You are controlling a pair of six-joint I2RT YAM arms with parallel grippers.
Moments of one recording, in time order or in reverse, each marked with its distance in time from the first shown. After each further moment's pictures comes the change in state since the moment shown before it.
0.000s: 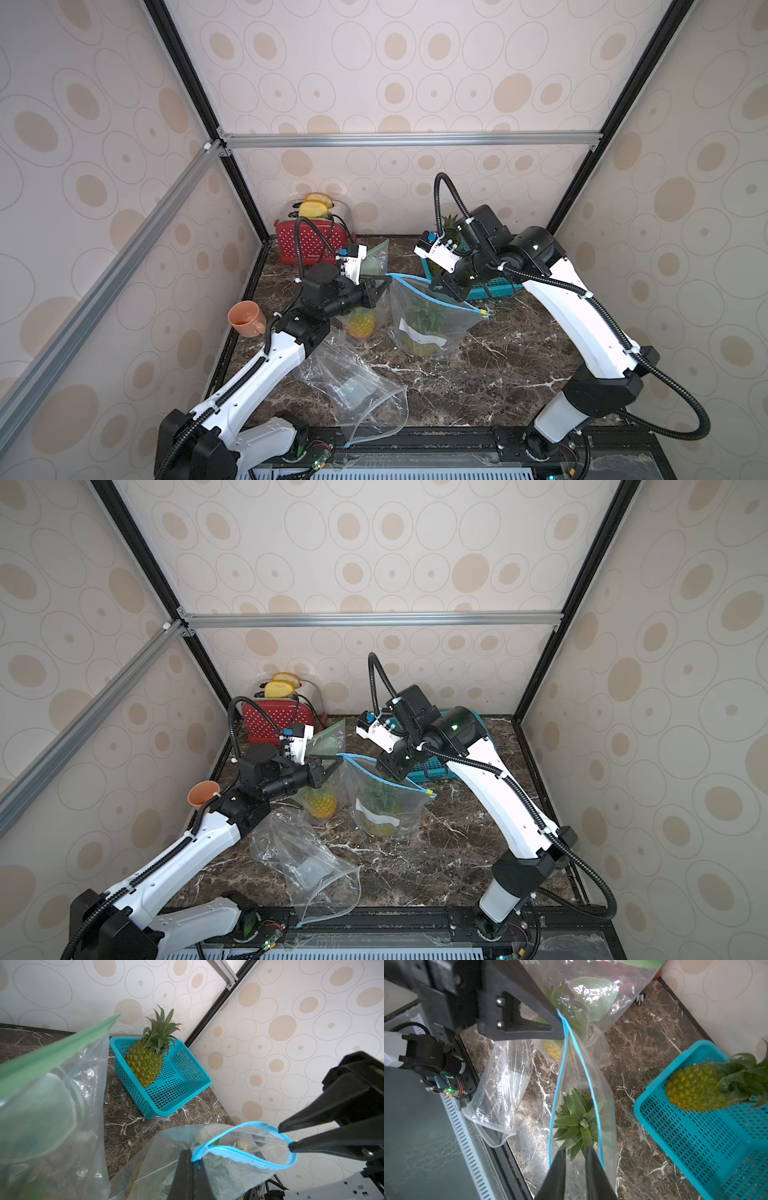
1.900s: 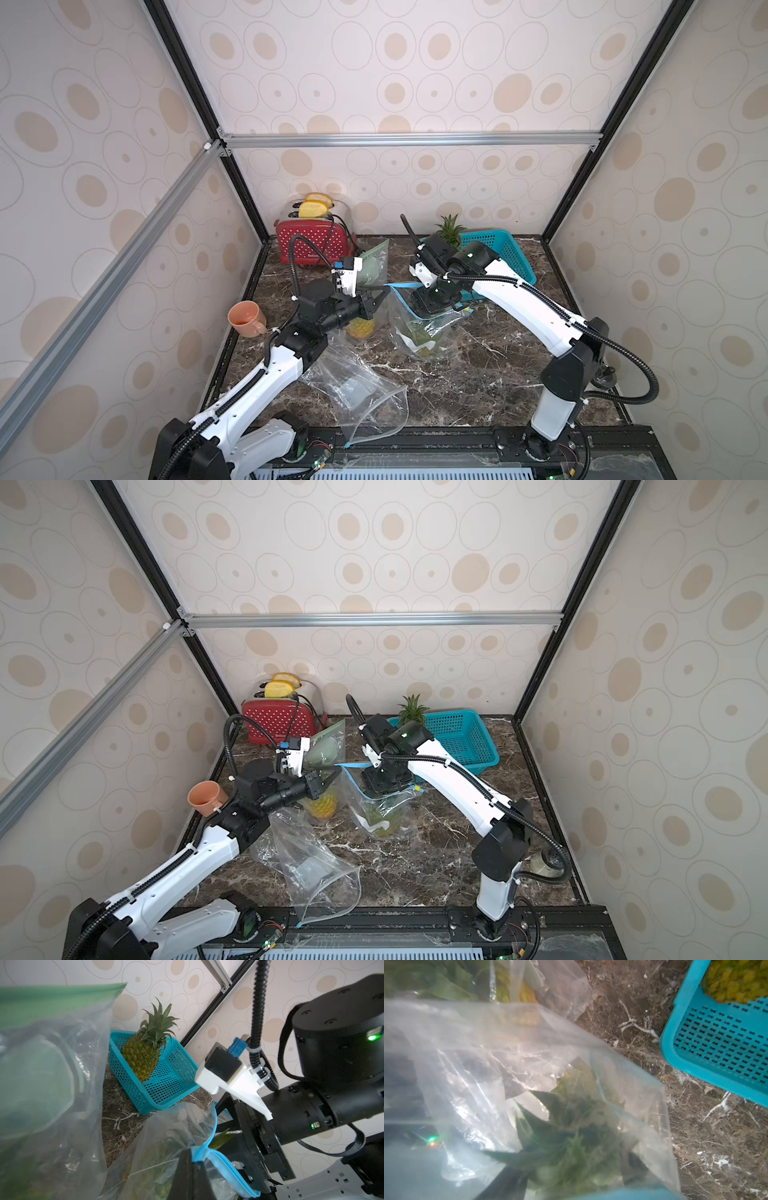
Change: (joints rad) left arm -0.003 -0.071 -0.164 0.156 0.014 -0.063; right arm 0.028 0.125 -0.245 0.094 0.126 0.491
